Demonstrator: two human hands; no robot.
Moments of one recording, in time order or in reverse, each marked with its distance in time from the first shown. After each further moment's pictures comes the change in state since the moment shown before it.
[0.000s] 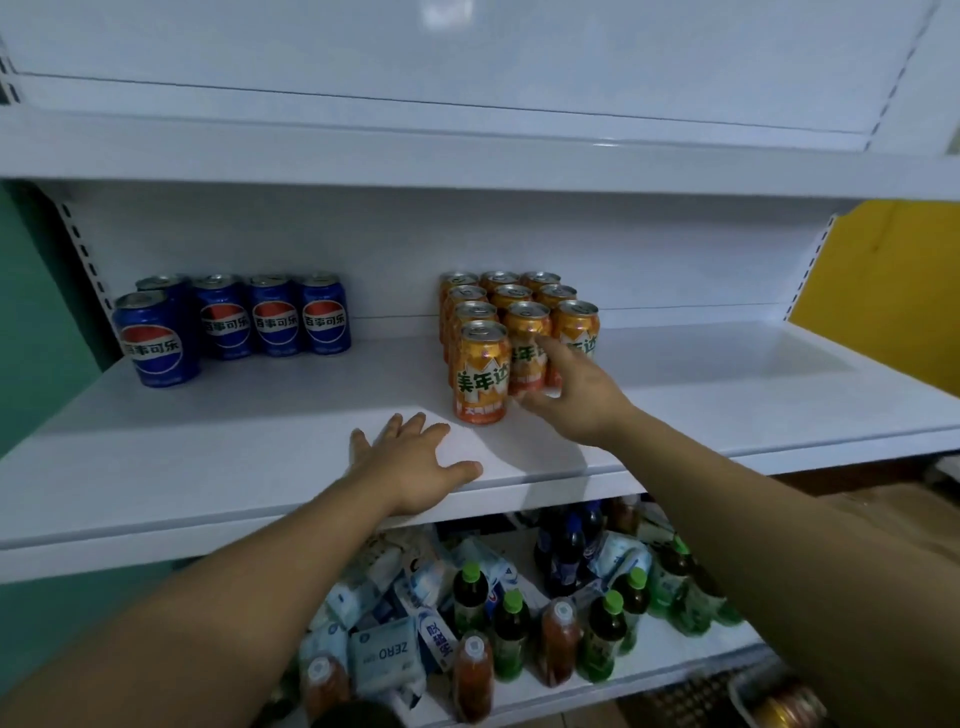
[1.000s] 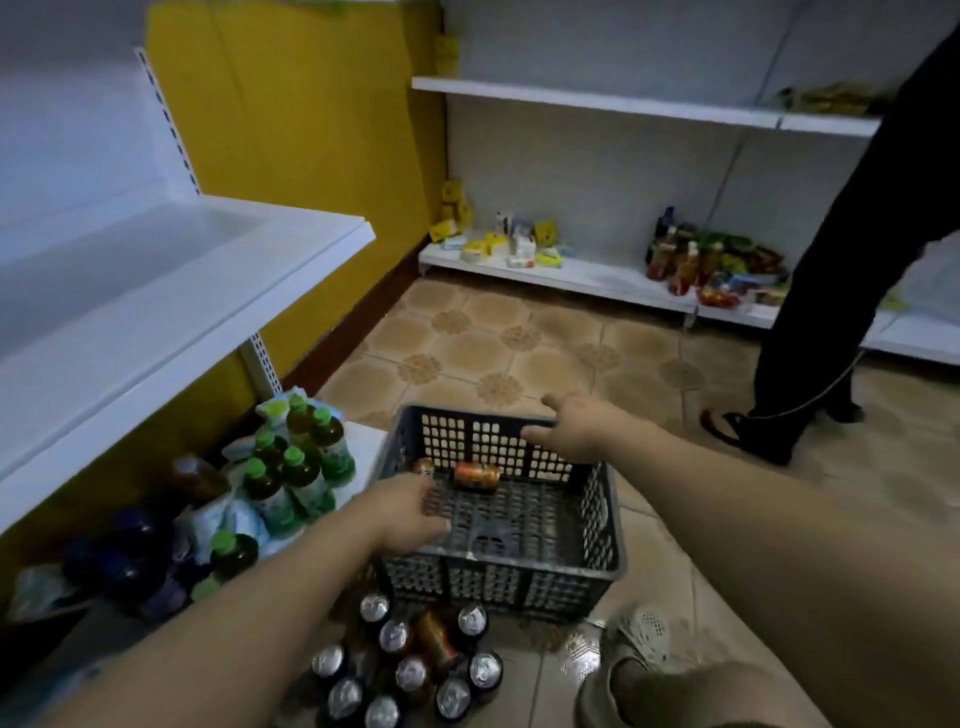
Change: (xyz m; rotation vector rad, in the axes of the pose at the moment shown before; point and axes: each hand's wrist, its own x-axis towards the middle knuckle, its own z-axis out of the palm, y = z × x) left_hand -0.057 0.398 0.216 0.170 -0.627 0.949; right_hand -0.403 0.262 -0.160 -0.253 -0.112 1.314
